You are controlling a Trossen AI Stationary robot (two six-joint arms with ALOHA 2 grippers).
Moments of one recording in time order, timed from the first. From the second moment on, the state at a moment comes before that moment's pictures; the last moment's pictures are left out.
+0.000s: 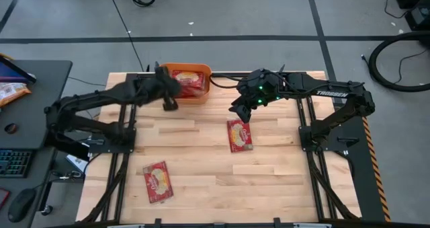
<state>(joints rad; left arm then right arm) 0.32 1.17 1.04 -0.62 -0.51 0.52 -0.11 1.41 1.47 -0.76 -0.07 0.46</state>
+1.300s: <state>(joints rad) 0.38 1.30 1.08 -0.93 0.26 0.30 -0.15 1.41 1.47 -0.77 -0.05 0.43</state>
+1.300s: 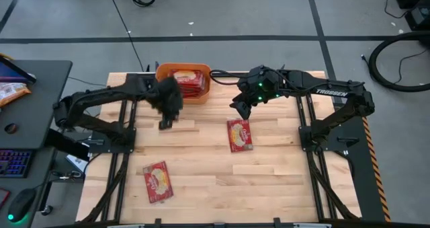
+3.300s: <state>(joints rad) -0.57 1.40 0.54 -0.24 -0.09 -1.31 -0.08 1.41 1.47 -0.73 -0.17 0.37</state>
